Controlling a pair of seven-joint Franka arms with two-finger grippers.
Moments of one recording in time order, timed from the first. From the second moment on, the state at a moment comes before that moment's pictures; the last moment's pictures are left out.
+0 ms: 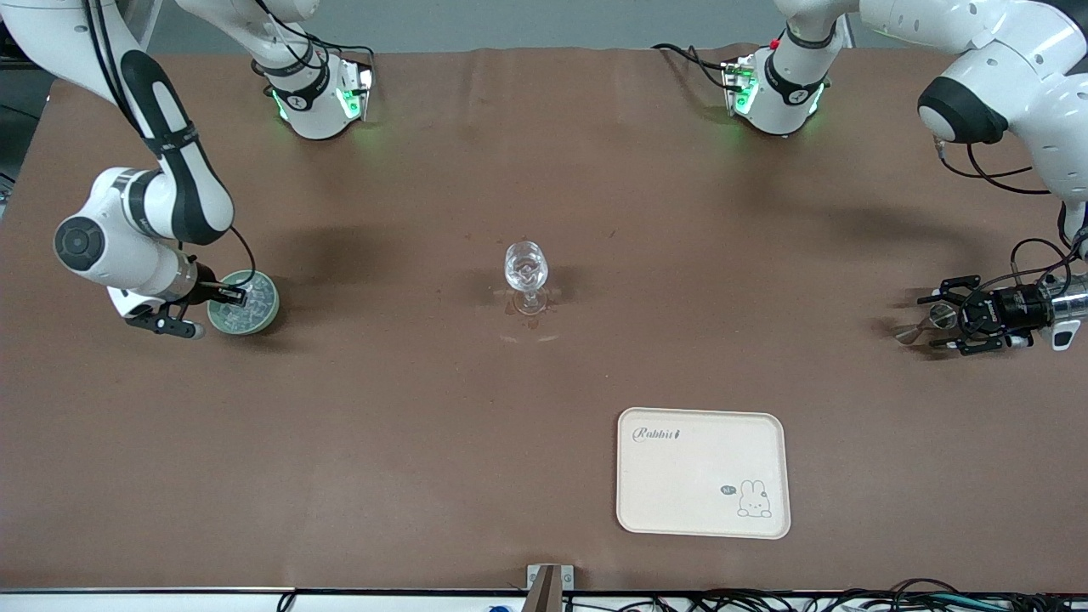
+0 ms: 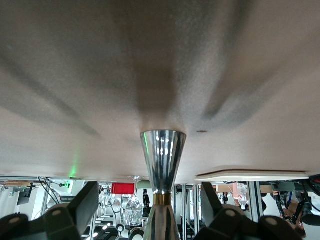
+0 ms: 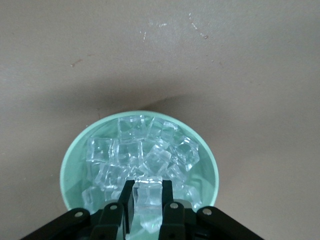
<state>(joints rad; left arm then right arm) 0.22 1.07 0.67 -1.41 -1.24 1.22 -0.43 -0.09 0.26 -0.07 -2.23 -0.01 2.31 0.08</state>
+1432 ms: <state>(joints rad) 0.22 1.07 0.66 -1.41 -1.29 1.21 -0.43 -0.08 0.06 -0.02 -1.50 -0.01 1.59 0.13</state>
